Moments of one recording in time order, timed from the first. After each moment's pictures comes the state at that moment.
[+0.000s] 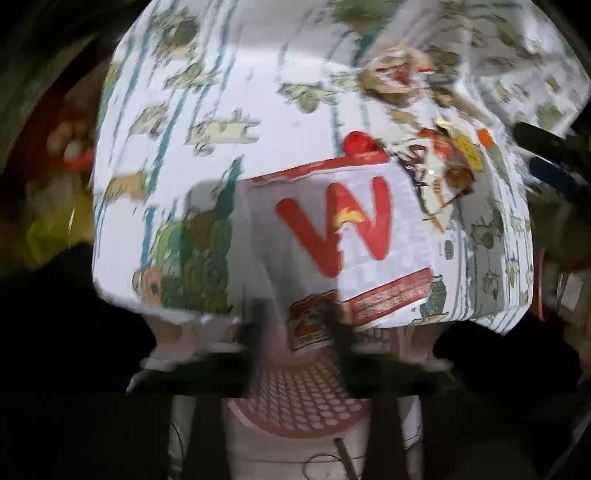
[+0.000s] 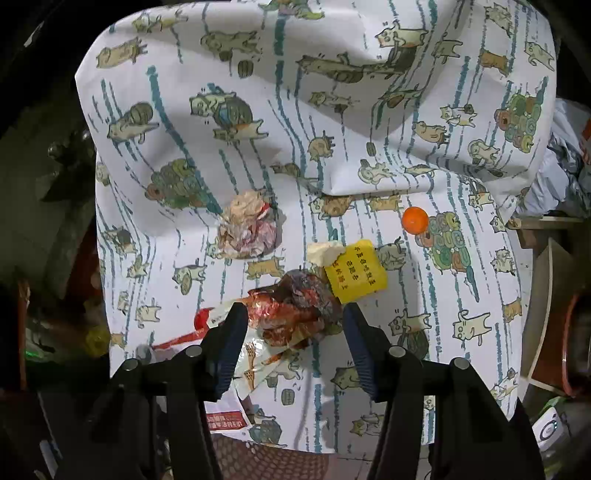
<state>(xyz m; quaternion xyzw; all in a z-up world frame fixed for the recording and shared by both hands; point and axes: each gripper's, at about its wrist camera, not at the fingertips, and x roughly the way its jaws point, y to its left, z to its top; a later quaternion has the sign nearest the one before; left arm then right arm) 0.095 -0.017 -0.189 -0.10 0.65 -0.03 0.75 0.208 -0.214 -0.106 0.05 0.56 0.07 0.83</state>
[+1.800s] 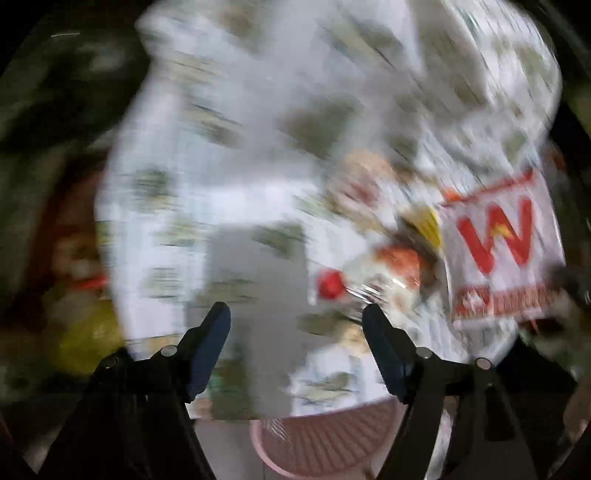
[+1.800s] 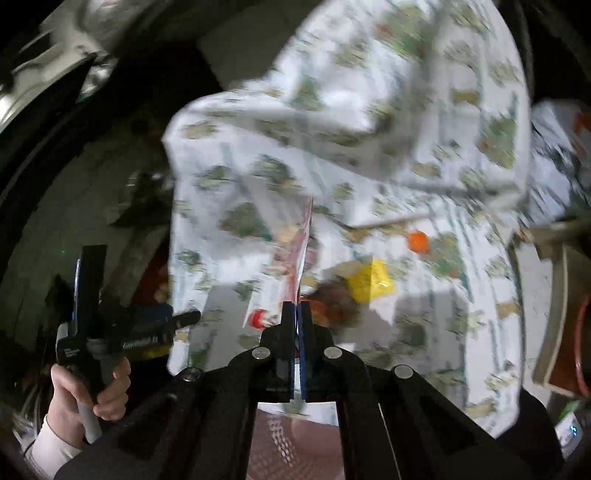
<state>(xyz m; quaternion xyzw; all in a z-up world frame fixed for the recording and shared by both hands) 0.189 -0.015 -0.122 -0.03 0.60 -0.09 0.80 0.152 -0.281 -0.042 0.13 0.48 0.14 0.86</state>
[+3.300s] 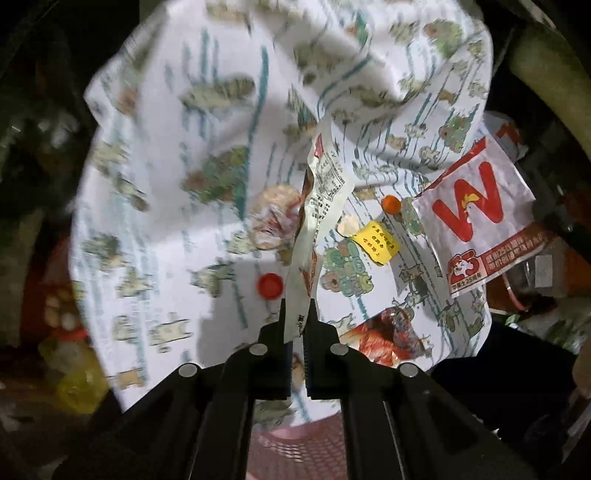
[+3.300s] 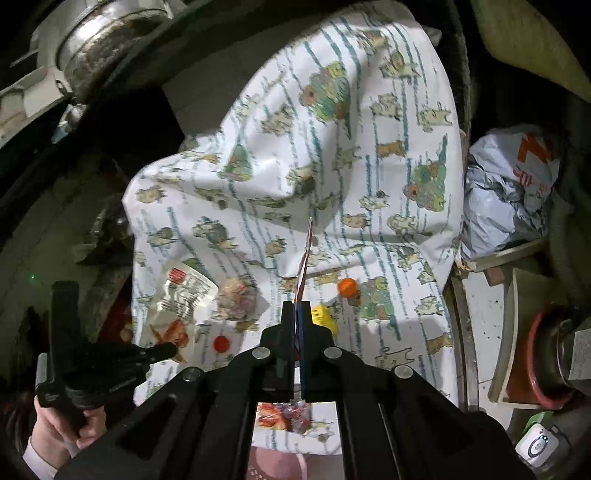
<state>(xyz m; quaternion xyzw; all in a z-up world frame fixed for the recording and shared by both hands) 0.166 -0.062 -0.068 0.01 0.52 -0.13 0.85 0.140 -0.319 -0.005 0.11 0.41 0.07 0.90</state>
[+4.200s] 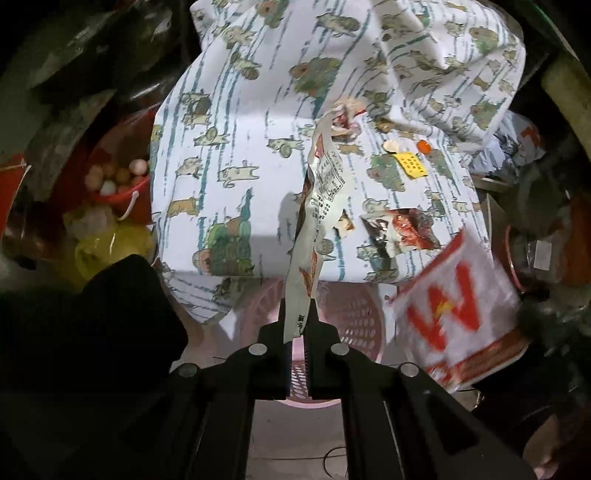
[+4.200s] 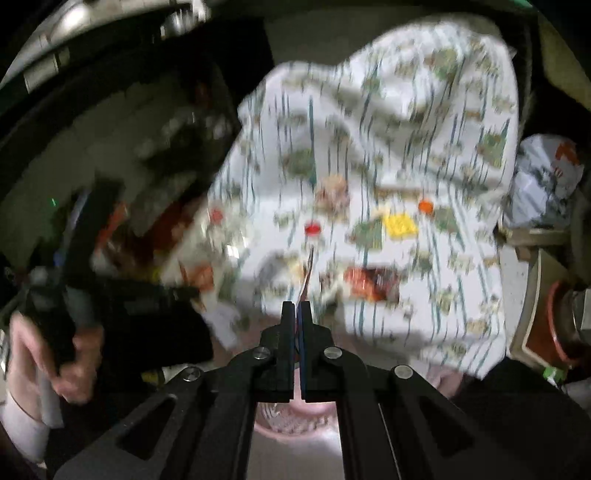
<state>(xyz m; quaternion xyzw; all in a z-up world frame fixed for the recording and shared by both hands) 0.039 0.009 -0.083 -0.07 0.59 -0.05 0.80 -0.011 -0.203 -0.022 0.02 0.47 0.17 0.86</state>
